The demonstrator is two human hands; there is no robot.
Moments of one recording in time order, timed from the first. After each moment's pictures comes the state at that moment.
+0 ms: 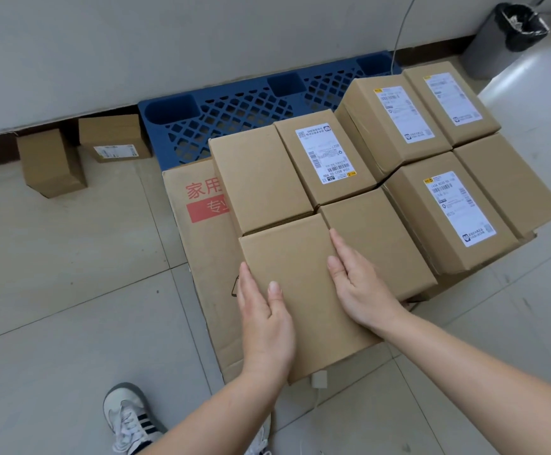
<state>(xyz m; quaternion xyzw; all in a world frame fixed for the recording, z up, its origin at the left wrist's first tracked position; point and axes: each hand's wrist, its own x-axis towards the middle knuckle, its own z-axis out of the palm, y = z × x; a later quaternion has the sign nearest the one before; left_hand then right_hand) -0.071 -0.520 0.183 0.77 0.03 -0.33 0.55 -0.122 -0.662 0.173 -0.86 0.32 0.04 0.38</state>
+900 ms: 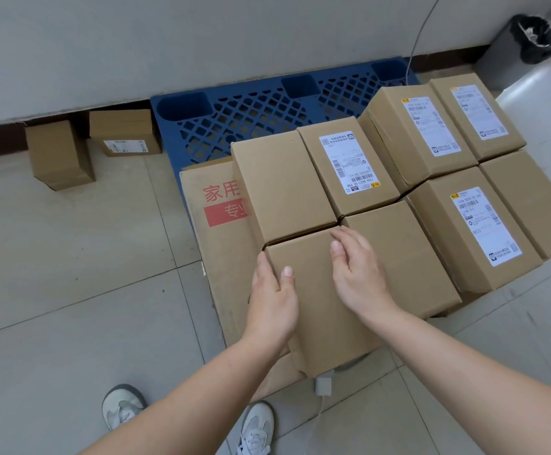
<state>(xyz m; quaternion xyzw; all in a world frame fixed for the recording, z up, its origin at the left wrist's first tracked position) -0.015 -0.522 0.171 0.76 -0.01 -0.41 0.50 -0.069 -0.647 0.165 -0.87 0.38 -0.04 0.30</state>
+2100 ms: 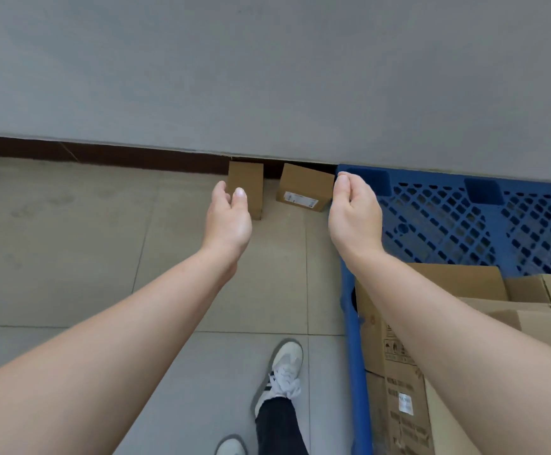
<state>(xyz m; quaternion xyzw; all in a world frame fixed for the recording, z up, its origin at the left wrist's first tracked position) 0.424 -0.236 0.181 0.75 0.17 -0.18 0.61 0.394 -0.390 0.187 -0.85 0.26 -0.11 0.45</state>
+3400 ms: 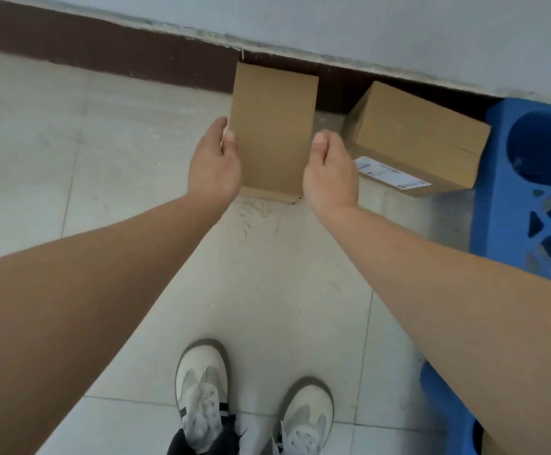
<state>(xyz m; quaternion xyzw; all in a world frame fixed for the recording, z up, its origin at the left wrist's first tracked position) 0.704 -0.252 -0.240 0.84 0.18 -0.18 0.48 0.682 -0.389 -0.240 -0.86 0.27 0.08 0.42</state>
